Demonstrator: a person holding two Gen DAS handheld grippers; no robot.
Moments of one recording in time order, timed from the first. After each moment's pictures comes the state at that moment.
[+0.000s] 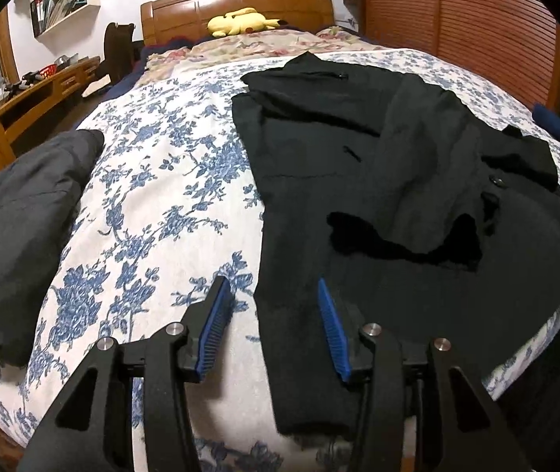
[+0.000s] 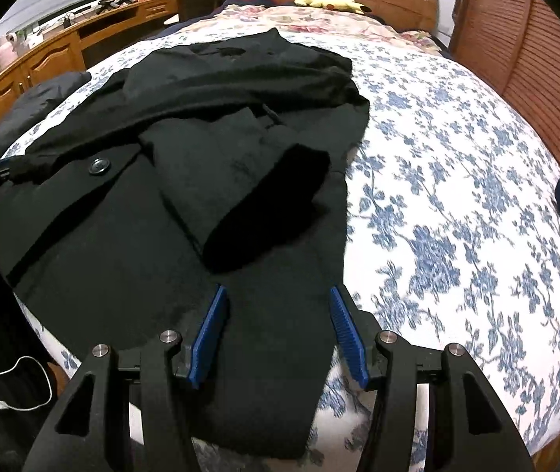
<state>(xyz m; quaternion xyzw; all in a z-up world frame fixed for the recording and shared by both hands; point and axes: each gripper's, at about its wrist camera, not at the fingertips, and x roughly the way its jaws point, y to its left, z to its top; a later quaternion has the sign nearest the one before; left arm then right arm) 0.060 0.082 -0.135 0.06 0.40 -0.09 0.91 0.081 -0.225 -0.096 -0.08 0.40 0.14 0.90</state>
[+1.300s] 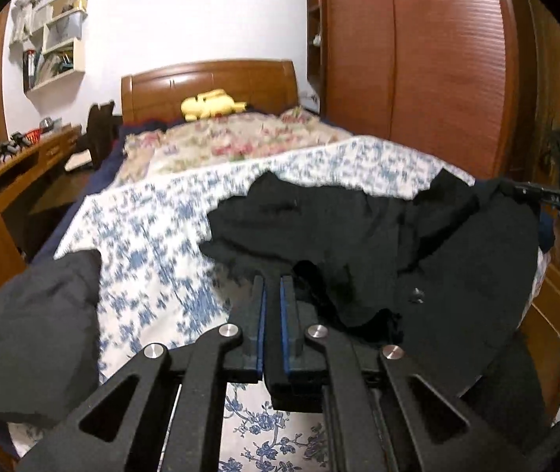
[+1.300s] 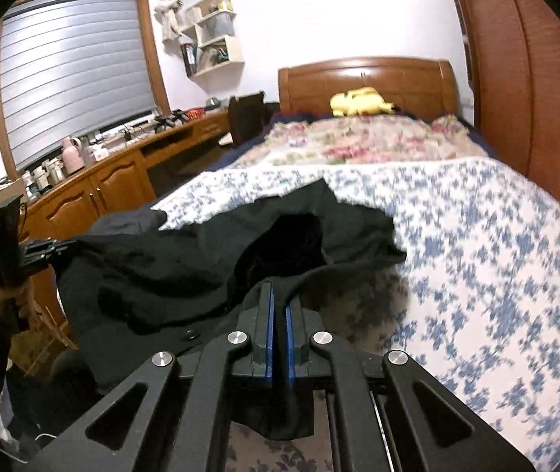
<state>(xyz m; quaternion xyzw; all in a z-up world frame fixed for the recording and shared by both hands) 0.025 0.065 0.031 0.04 0.27 -0.16 0.95 0.031 -0.265 0.055 0.02 0.20 0.26 0.95</state>
